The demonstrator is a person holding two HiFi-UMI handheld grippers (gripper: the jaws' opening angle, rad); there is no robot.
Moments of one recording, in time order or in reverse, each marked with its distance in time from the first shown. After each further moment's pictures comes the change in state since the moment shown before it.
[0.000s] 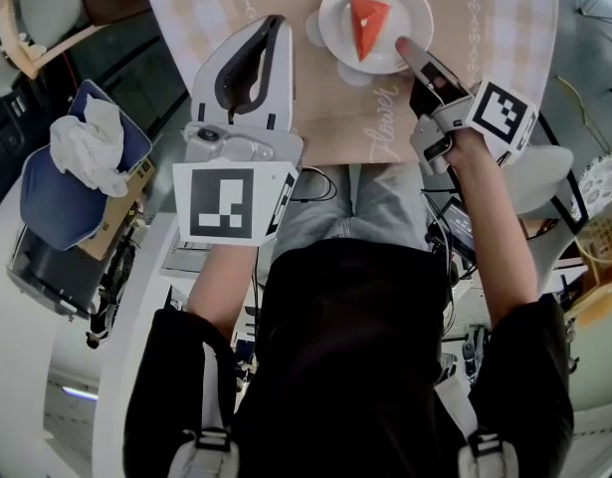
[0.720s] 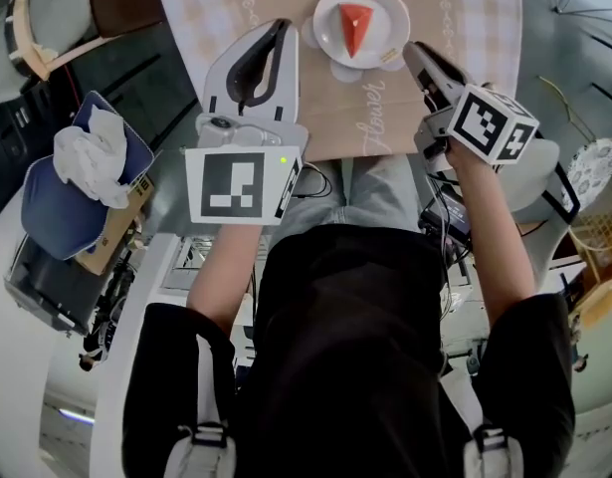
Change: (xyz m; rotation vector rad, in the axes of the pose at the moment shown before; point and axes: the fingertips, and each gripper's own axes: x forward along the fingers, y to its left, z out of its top) left arm -0.023 -0.017 0.032 0.027 -0.038 -0.032; right arm -0.049 0.042 0.014 -0.395 -0.086 -0.168
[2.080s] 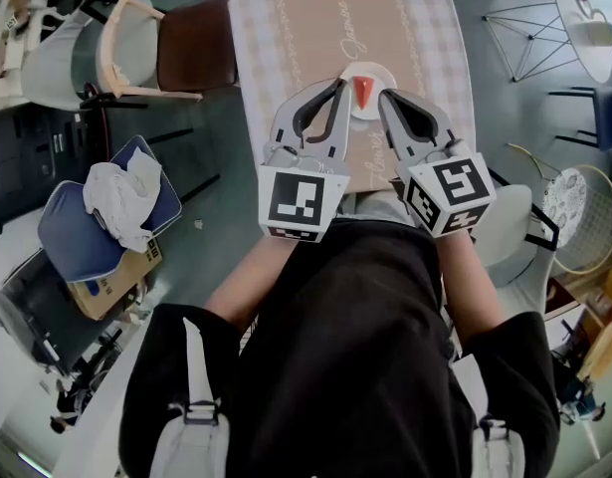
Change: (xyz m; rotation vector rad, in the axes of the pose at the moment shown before) left arm -0.124 -0.054 0.114 0.121 -0.209 -0.084; right arm -0.130 0.247 0.026 -0.719 -0.306 0.033
